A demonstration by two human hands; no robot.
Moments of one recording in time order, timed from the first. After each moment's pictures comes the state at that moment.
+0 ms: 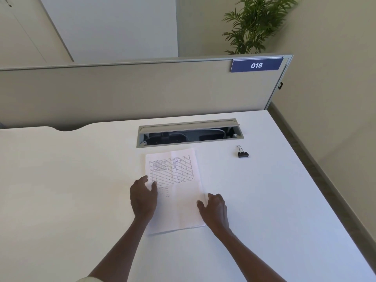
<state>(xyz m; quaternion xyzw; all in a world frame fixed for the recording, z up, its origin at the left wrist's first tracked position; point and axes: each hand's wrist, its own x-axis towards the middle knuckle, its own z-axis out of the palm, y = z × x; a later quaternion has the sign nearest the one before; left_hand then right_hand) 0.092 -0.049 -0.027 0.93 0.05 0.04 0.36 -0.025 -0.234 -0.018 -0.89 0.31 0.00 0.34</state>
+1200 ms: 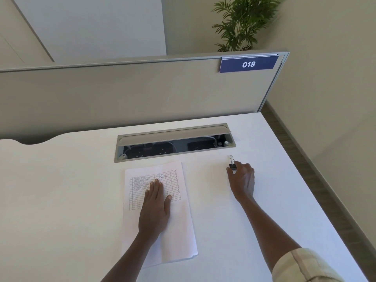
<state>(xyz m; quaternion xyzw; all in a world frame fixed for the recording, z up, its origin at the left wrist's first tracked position) 0.115 -0.124 -0.089 0.95 -0.21 0.00 0.23 0.080 -0.421 -0.043 -0.89 0.38 -0.16 0.21</state>
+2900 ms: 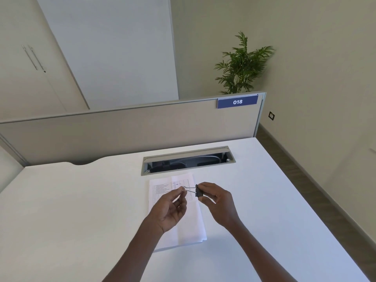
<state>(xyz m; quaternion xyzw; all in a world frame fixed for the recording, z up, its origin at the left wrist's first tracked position) 0.031 -0.105 0.109 0.41 0.18 -0.40 0.80 -0.041 -0.279 0.078 -0.77 0.06 -0.20 0.60</state>
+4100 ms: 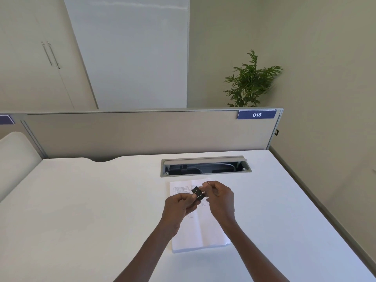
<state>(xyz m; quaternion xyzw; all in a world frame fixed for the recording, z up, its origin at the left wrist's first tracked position) 0.037 -0.028 0.113 0.59 0.01 -0.23 0.77 -0.012 -0.159 0.134 -0.76 0.20 -0.22 0.58</state>
